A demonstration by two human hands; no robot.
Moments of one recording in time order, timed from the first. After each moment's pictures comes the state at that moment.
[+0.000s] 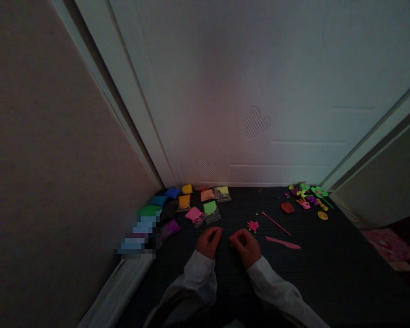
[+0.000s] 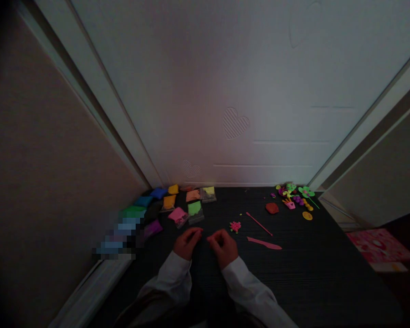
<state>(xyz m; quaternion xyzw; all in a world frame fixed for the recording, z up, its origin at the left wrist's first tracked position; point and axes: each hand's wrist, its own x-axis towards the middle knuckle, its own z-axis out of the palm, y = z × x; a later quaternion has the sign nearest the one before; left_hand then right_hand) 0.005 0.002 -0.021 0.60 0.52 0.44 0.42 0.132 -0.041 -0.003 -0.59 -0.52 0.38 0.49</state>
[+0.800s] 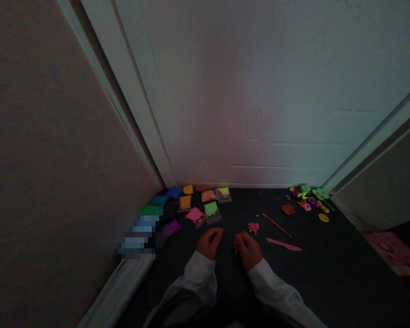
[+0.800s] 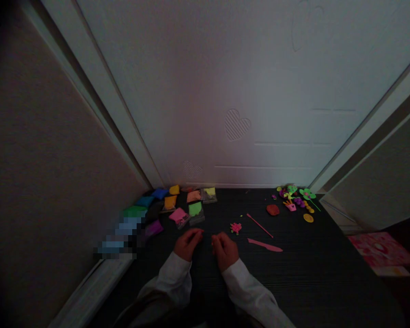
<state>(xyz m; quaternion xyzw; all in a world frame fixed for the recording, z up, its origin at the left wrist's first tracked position) 0.005 0.002 -0.021 0.59 0.52 0.44 0.44 0.136 -0.045 -0.004 -0.61 -0.55 0.34 0.46</state>
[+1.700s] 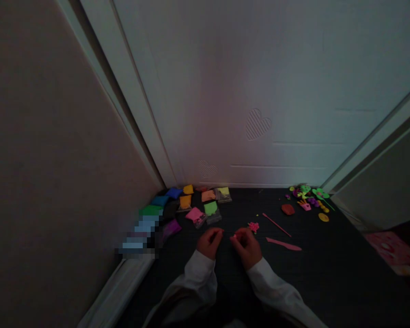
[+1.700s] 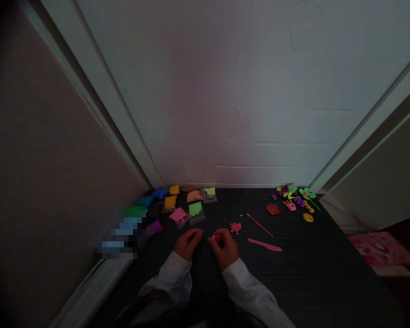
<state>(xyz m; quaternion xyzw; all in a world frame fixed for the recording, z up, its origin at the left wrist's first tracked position) 0.005 0.002 -0.017 0.60 0.52 0.43 0.42 0.132 -0.040 -0.010 -0.58 -0.51 0.36 0.52</state>
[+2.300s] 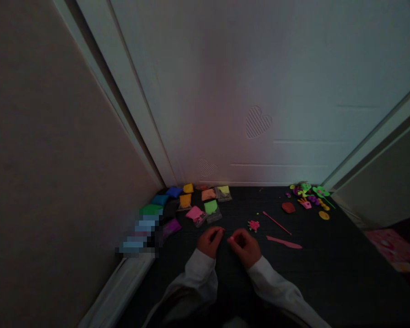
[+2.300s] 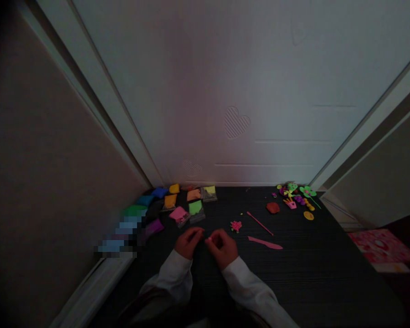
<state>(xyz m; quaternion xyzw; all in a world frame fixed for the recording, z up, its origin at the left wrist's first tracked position) 0.005 0.002 -0.019 0.61 0.51 0.43 0.43 0.130 -0.043 -0.001 -0.60 -0.55 0.35 0.47</state>
